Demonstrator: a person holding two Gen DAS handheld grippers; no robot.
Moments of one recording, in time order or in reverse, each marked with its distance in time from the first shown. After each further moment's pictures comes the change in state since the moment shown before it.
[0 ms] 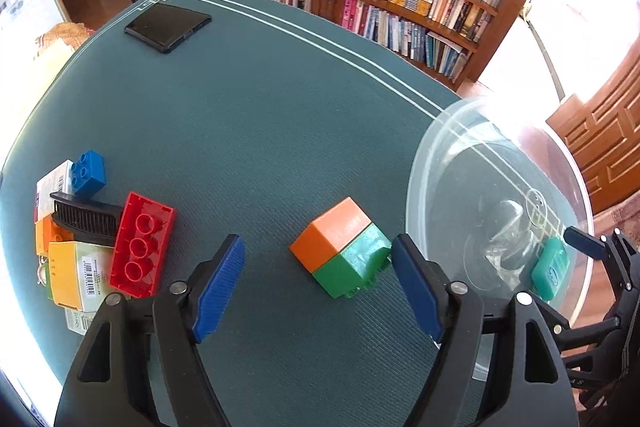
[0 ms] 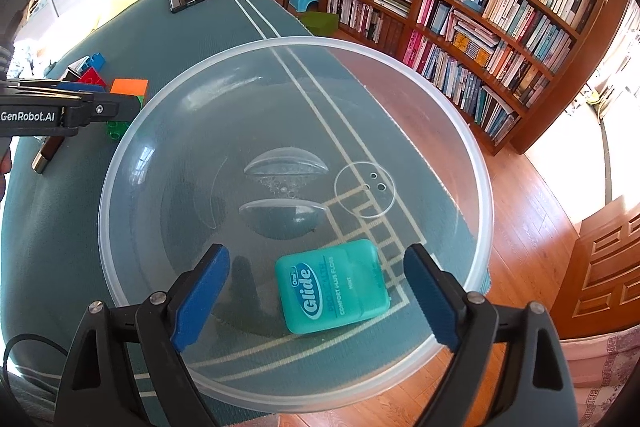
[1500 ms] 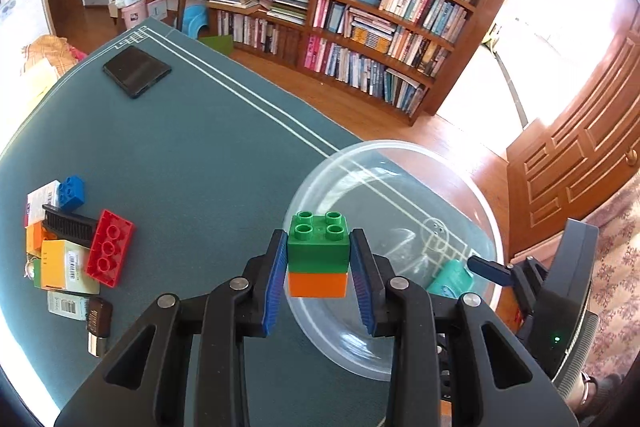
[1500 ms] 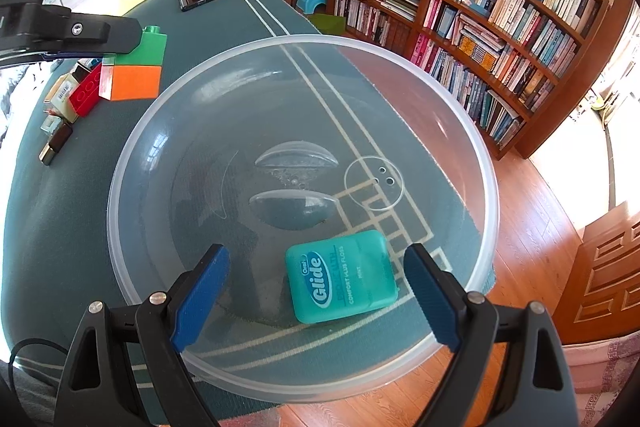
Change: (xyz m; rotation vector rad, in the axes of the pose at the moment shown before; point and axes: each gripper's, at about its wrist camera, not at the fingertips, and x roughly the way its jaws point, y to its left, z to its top) left arm -0.065 -0.054 0.006 0.010 -0.125 -0.155; right arm -0.006 0.000 0.006 -0.021 -0.004 0.027
